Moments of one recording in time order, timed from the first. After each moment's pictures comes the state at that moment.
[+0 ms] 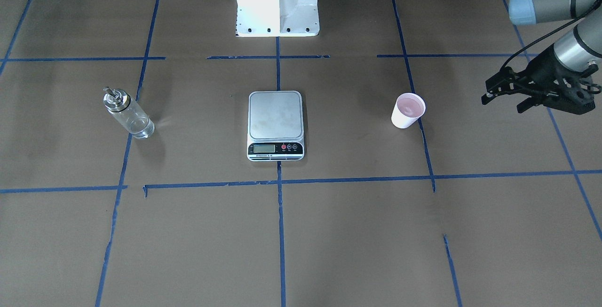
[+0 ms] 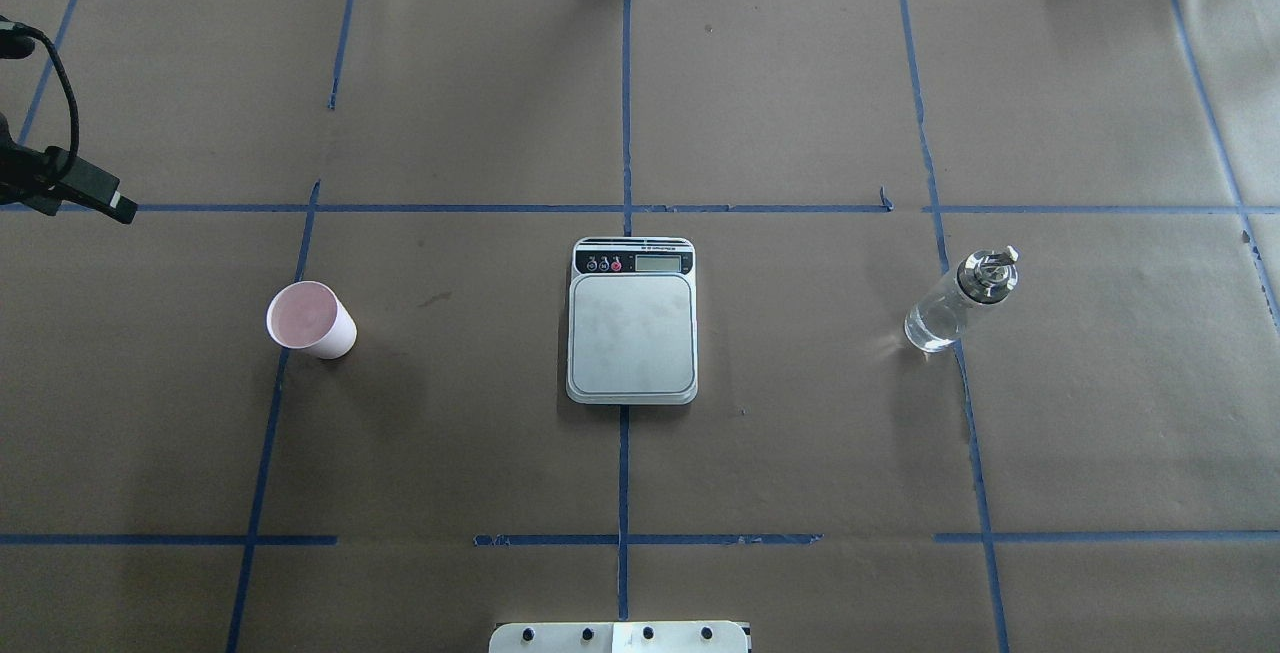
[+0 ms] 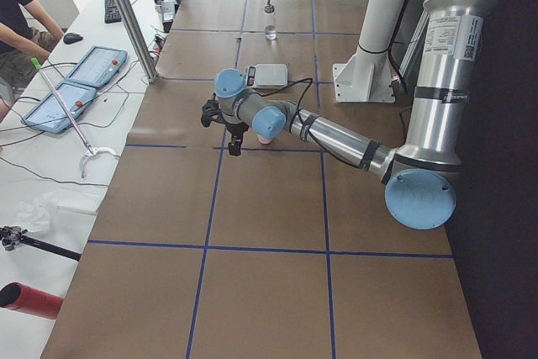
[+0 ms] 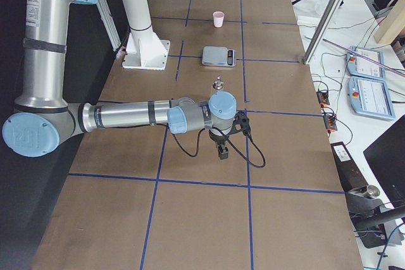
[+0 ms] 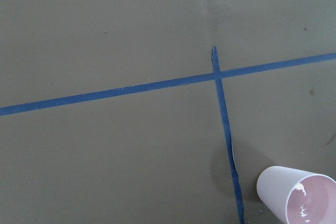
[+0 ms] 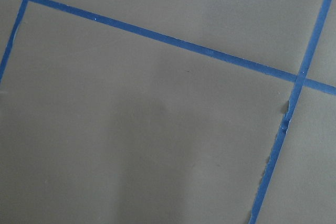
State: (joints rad) left arm -1.11 -1.68 -1.85 -1.77 -2.36 -0.56; right arm 1.41 -1.71 1.80 -1.45 2.43 -0.04
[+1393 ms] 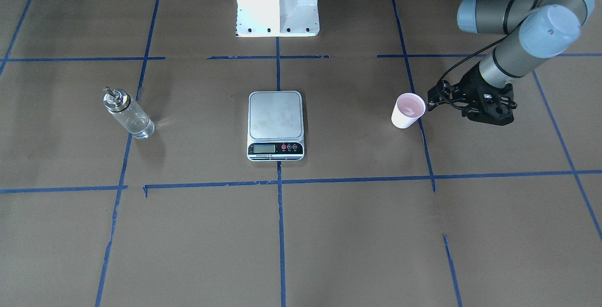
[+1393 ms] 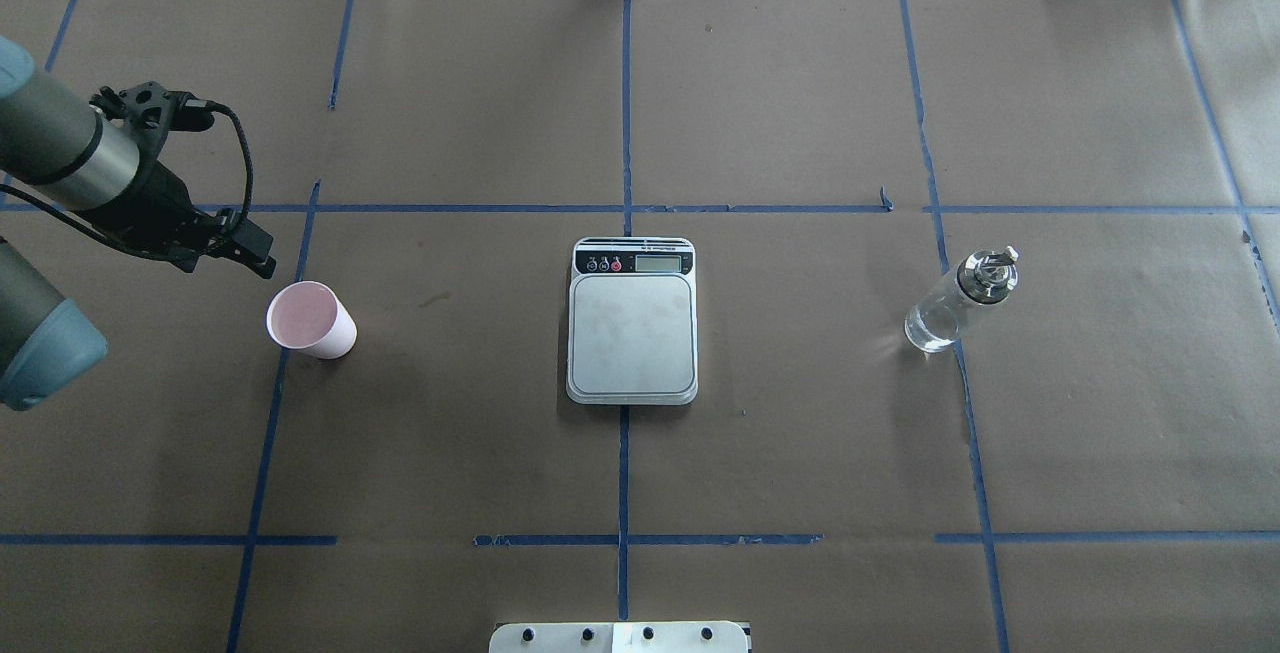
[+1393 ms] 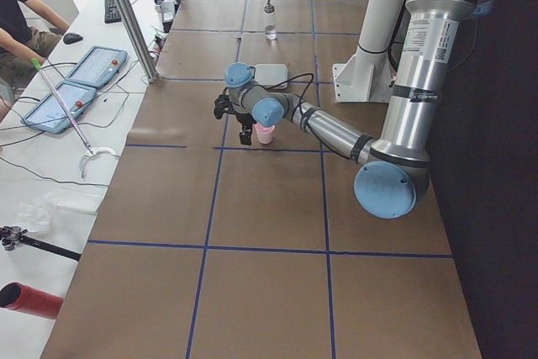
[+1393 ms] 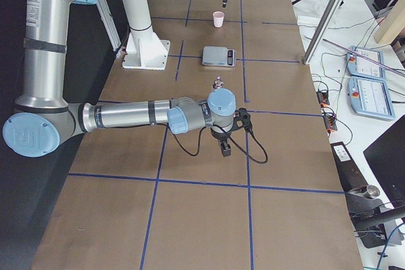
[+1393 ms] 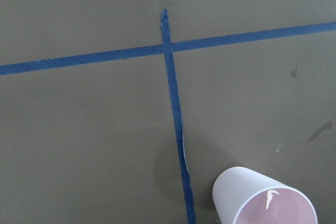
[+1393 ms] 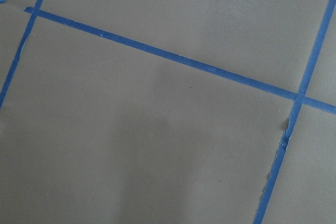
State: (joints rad) left arm -0.91 -1.78 -1.79 -1.77 -2.29 -0.76; right arm 1.41 -1.70 1.81 -1.38 2.42 0.00
